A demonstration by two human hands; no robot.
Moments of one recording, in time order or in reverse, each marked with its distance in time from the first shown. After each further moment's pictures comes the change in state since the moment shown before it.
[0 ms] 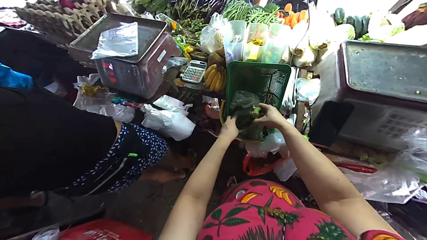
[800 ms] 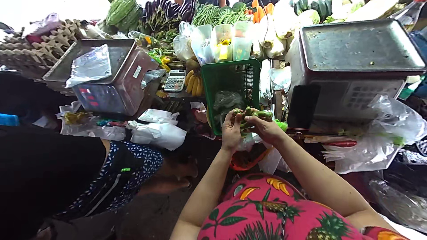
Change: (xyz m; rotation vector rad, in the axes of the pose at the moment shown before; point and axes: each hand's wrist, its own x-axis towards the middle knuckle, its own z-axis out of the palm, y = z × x) left_hand -0.078 0.082 0.015 -1.188 0.271 0.455; right_hand -0.109 -0.016 0.008 1.172 0.044 -0.087
